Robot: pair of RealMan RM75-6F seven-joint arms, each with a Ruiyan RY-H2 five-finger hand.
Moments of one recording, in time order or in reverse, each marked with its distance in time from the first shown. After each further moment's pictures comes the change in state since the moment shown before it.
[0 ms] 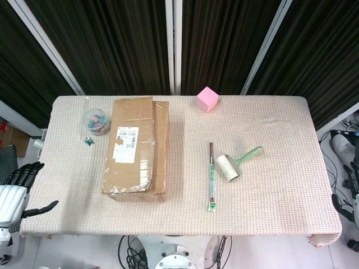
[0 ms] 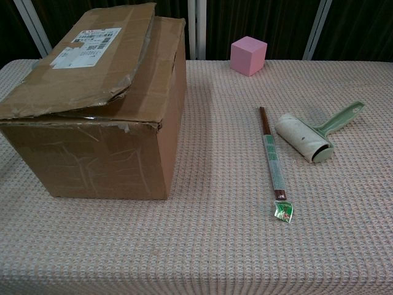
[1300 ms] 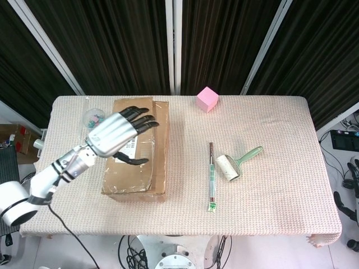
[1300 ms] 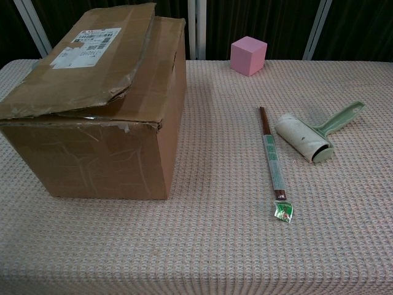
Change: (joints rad) left arm -0.796 0.155 -0.331 -0.210 -0.004 -0.716 -0.028; right arm -0.002 0.010 0.020 -0.027 0.002 0.042 -0.012
